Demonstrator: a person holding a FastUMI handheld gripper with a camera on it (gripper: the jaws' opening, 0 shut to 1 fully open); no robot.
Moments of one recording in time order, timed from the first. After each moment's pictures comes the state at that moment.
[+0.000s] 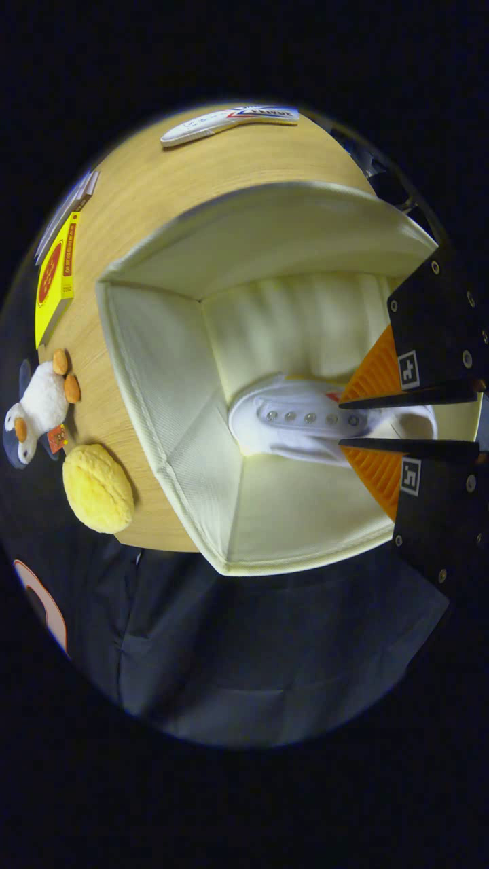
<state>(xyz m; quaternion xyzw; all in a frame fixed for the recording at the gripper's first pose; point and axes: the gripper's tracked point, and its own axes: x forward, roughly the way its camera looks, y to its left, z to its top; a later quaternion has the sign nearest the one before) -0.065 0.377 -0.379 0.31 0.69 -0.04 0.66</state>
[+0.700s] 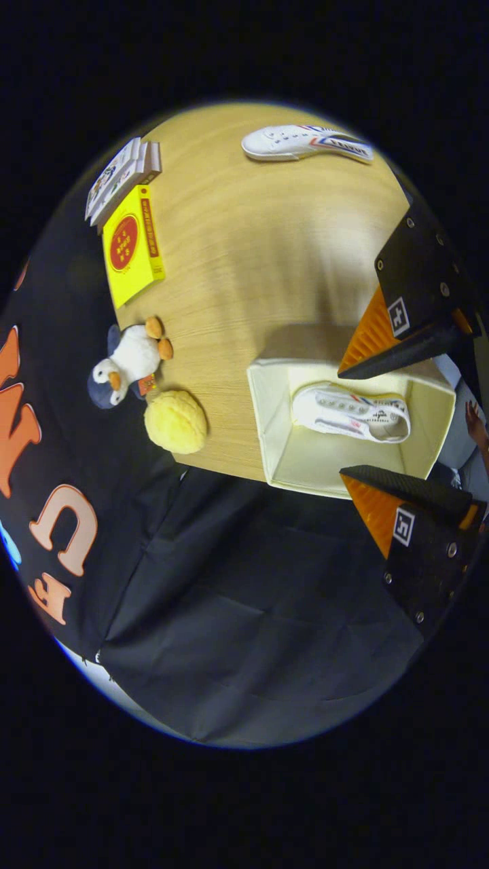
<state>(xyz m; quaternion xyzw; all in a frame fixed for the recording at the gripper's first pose) -0.056 0.238 -0.261 0.27 0.54 0.07 0.79</state>
